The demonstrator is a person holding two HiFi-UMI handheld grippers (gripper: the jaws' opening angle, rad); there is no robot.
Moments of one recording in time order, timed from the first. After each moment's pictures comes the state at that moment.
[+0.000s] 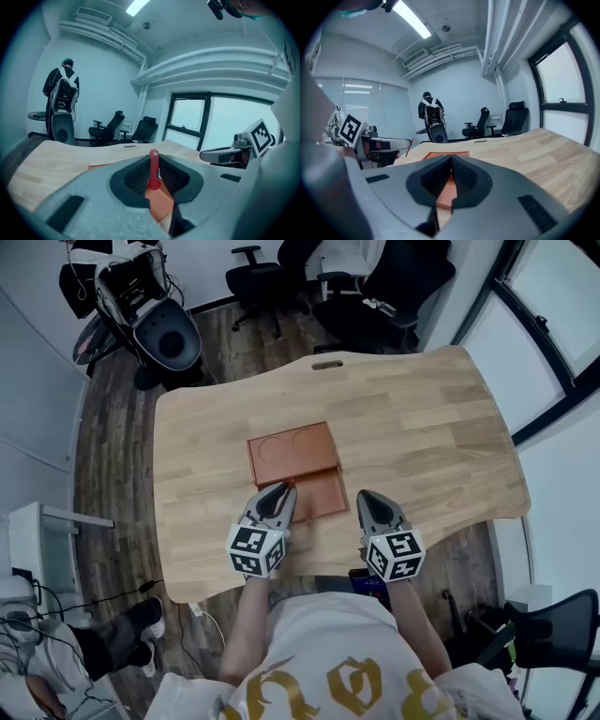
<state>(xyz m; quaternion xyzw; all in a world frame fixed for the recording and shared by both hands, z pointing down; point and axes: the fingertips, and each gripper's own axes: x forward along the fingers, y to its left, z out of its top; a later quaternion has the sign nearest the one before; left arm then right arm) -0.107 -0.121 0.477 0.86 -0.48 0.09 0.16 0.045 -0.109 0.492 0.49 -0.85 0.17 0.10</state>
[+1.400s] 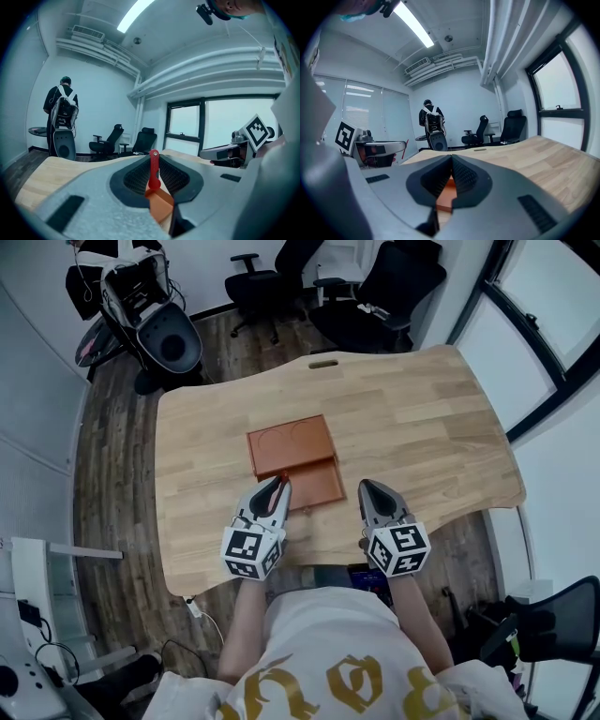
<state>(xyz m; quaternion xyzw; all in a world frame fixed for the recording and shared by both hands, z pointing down) -0.111 -0.079 0.430 0.87 -0.49 0.06 0.09 0.051 -0.077 0.448 0.51 -0.85 0.15 0.06</state>
